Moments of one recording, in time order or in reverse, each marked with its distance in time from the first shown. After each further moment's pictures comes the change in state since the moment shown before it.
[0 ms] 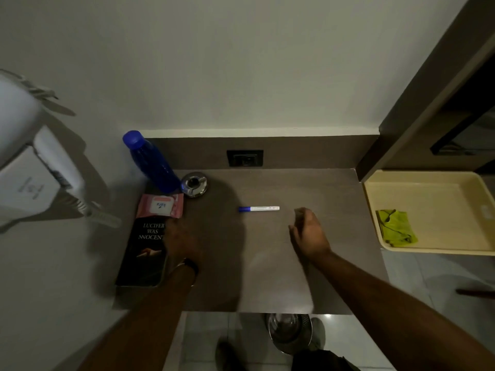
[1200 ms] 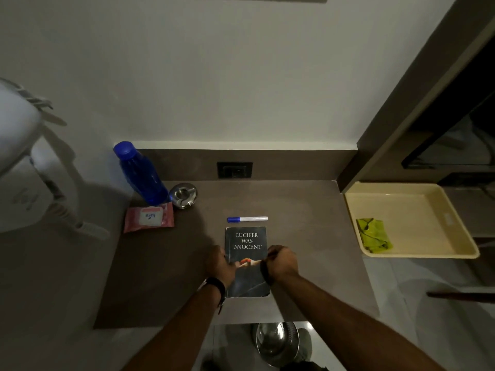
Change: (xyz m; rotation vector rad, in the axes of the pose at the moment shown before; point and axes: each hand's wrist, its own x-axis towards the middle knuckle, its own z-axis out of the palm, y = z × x) left_hand -0.058 0.046 0.061 -0.646 -0.395 0.091; right_hand -0.044 -0.043 0.044 0.087 -0.067 0.361
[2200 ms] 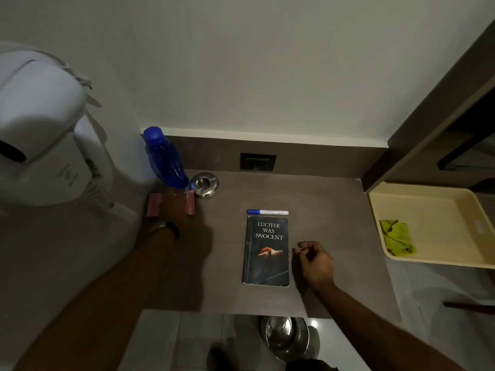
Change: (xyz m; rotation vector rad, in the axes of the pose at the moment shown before) left_hand 0.083 0.016 -0.184 0.705 0.382 0.333; right_hand 0.003 0.048 -0.002 0.224 0.164 -0.121
